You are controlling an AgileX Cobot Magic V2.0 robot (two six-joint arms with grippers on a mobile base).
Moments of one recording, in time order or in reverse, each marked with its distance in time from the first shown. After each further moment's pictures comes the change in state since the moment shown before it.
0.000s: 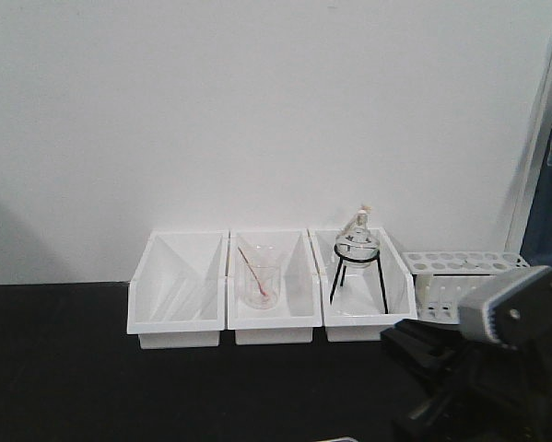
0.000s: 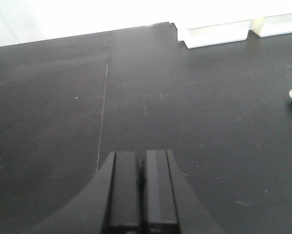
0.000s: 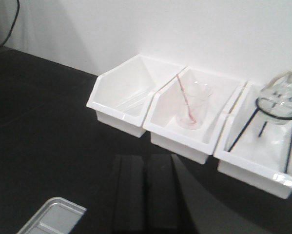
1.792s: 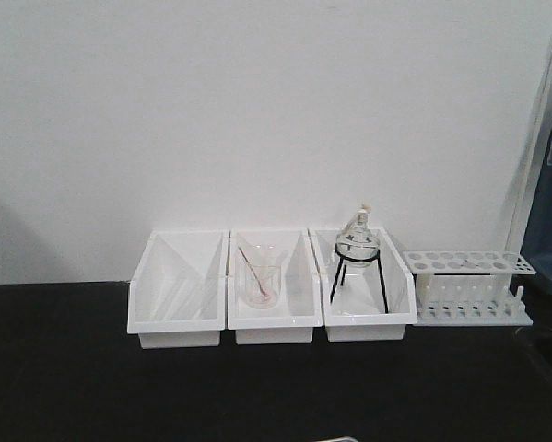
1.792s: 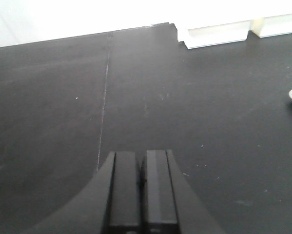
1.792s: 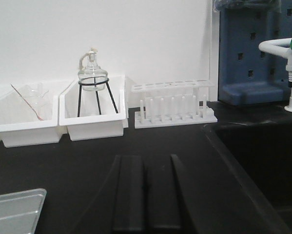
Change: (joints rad) left arm 0.000 0.000 0.000 0.000 0.000 0.000; right arm -0.402 -1.062 0.695 1.065 0.276 -0.904
